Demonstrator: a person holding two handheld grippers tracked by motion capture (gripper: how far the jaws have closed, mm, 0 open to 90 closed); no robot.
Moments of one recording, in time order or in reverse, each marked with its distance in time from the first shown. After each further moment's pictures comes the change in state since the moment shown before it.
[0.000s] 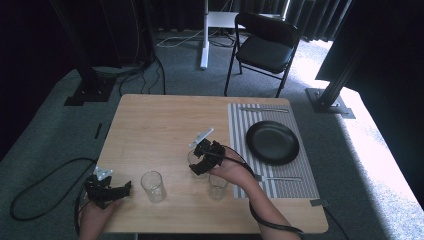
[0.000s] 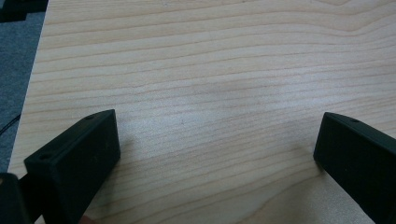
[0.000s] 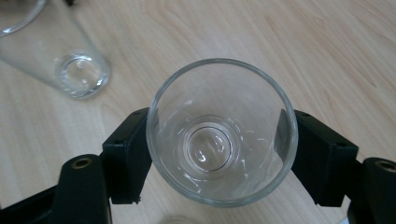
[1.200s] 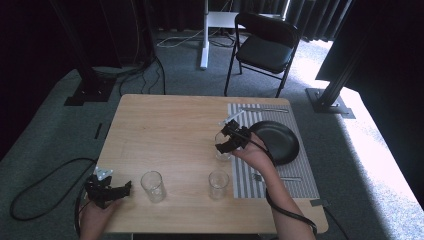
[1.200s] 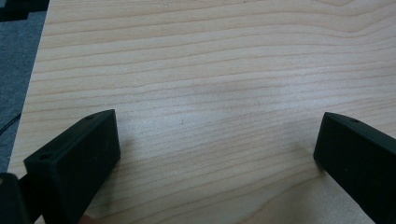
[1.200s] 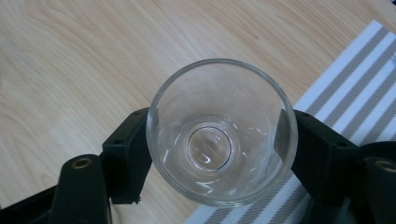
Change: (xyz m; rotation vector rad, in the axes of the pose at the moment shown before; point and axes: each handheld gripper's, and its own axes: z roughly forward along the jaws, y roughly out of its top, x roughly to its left) left arm -0.001 0.001 0.000 0.003 0.007 -0.009; right arm -0.083 -0.028 -0.025 0.025 -0.151 0.200
